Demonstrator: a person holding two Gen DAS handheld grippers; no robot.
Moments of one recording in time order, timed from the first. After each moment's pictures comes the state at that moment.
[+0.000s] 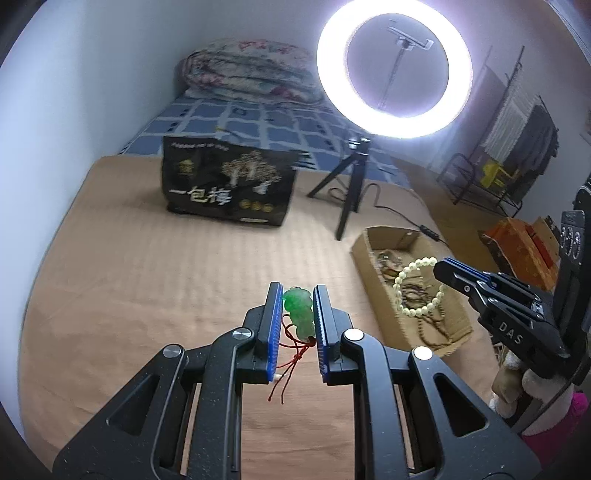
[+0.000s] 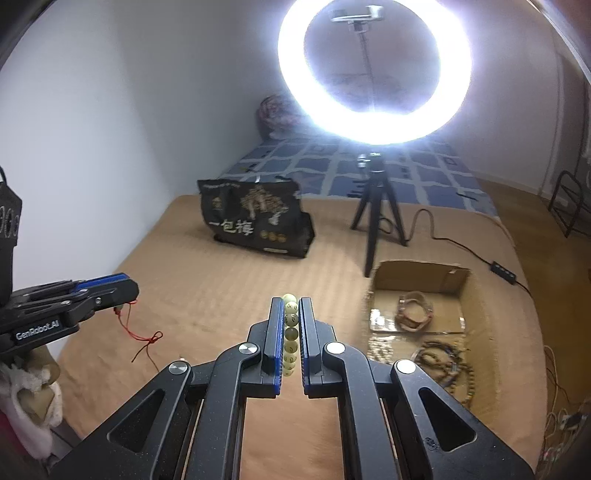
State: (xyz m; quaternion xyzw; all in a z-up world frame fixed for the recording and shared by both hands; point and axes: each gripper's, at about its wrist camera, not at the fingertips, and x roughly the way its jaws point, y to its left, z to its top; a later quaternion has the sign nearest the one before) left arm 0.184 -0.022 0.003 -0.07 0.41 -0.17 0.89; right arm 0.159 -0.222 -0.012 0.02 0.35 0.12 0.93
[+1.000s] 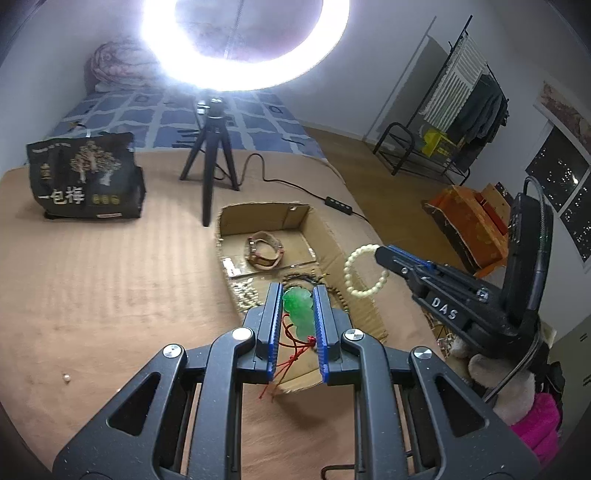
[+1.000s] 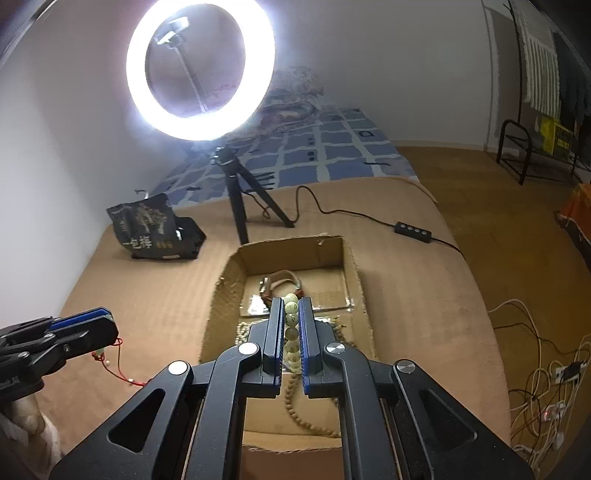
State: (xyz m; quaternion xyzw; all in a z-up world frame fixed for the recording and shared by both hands) left arm 0.189 -0.194 -0.014 -0.07 0.43 -0.29 0.85; right arm 0.154 -0.374 -0.038 0.09 0.36 0.02 0.93
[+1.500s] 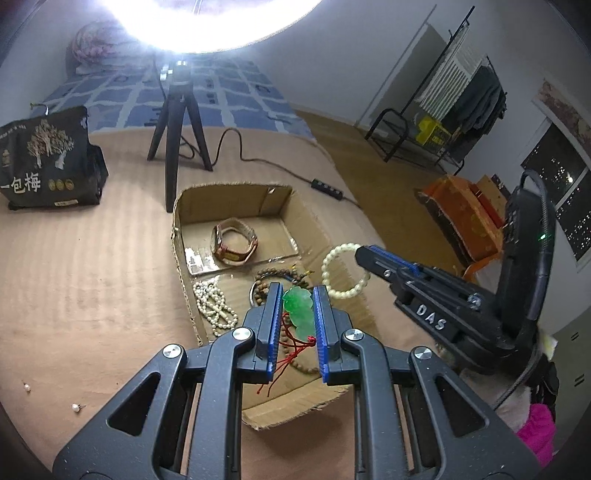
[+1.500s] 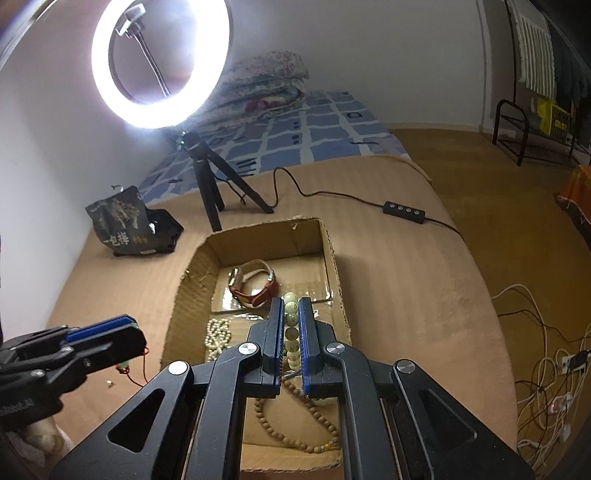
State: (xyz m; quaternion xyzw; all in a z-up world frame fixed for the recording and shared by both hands) left arm 0.216 -0.240 -0.056 -0.07 0.46 -0.30 0.83; right arm 0.176 -0.399 -0.071 0.10 0.38 0.01 0.92
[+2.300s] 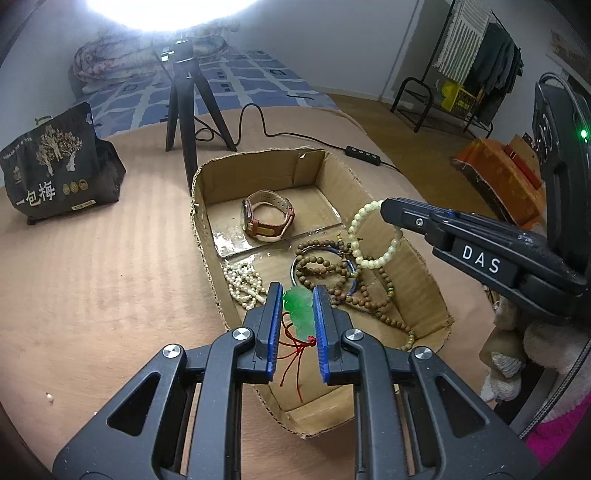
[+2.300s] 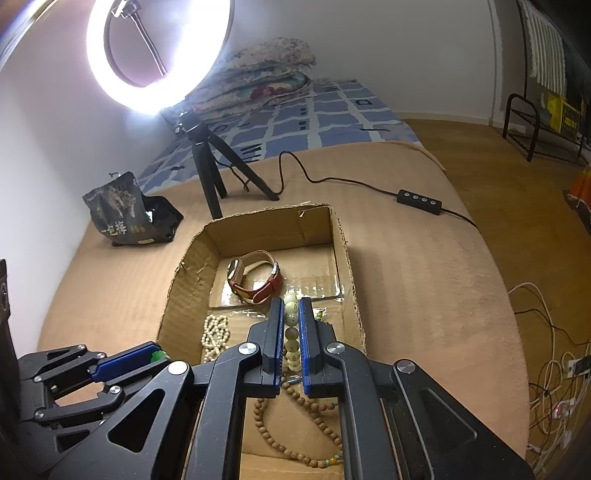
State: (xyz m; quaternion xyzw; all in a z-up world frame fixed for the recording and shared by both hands) left arm 0.206 -0.254 -0.090 0.03 0.46 -0.25 0.85; right arm 0.192 -0.394 -0.087 0.10 0.40 0.02 0.91
